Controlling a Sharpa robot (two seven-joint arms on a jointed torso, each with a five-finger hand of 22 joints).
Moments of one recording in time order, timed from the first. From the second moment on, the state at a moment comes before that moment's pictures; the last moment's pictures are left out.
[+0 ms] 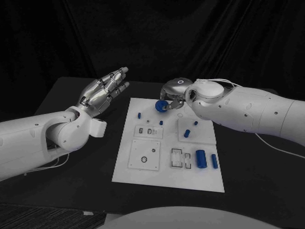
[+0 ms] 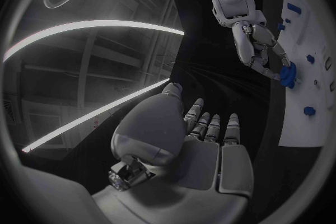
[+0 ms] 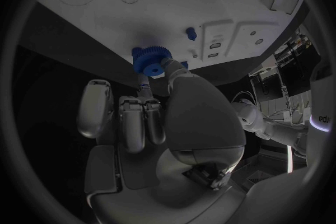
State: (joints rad) left arm 1.26 -0.95 -0.21 1.57 0.03 -0.04 0.68; left_hand 1.38 0.25 -0.17 0.27 0.63 0.34 0.08 0.08 0.04 0.04 0.06 0.03 0.01 0.00 0.06 0.00 0.00 0.16 0.00 0.17 0.01 0.00; right arm 1.32 -0.41 -0.21 1.06 -1.67 -0.21 -0.03; right_hand 1.32 -0.10 0.18 0.18 0.35 0.97 0.09 0.15 0.24 1.47 -0.02 1.57 1.31 1.47 -0.09 1.57 1.31 0.09 1.41 0.03 1.28 1.31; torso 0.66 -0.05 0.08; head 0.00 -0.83
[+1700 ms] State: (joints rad) left arm 1.26 -0.94 -0.21 1.55 0.03 -0.03 0.68; left_hand 1.38 0.25 -0.16 0.27 0.63 0.34 0.09 0.08 0.04 0.04 0.06 0.03 0.01 0.00 0.06 0.00 0.00 0.16 0.00 0.17 0.01 0.00; right arm 1.33 -0.50 -0.21 1.16 -1.67 -0.21 -0.02; right_hand 1.27 -0.07 0.14 0.19 0.18 0.81 0.05 0.09 0.17 1.47 -0.03 1.57 1.31 1.47 -0.09 1.57 1.31 0.09 1.40 0.02 1.22 1.31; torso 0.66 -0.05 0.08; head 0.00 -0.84
